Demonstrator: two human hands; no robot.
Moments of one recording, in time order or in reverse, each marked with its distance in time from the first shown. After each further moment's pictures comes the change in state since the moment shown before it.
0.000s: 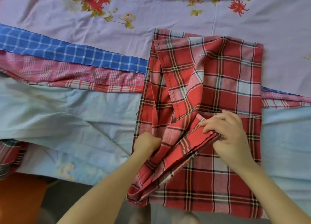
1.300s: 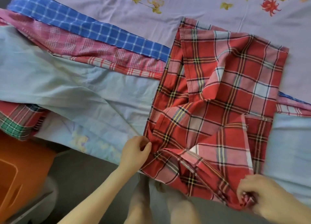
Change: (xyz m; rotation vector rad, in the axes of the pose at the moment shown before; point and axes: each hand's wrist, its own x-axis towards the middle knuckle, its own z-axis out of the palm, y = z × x) left_hand -0.048 -0.106 -0.007 -0.129 0.262 0.355; right_hand -0.085 0.000 -0.077 -0.150 -1.114 0.192
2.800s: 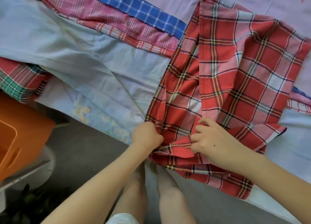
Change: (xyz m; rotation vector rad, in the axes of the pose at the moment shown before) left_hand -0.006 0.026 0.021 0.289 -0.253 -0.242; right_hand 0.101 -0.081 -0.016 -0.632 0.319 -0.678
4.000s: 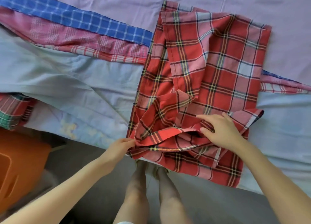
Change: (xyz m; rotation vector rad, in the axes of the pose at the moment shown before) left_hand -0.032 -0.037 -0.008 -0.694 -0.248 -0.006; right_hand -0.077 0.032 0.039 0.479 -0.071 0.949
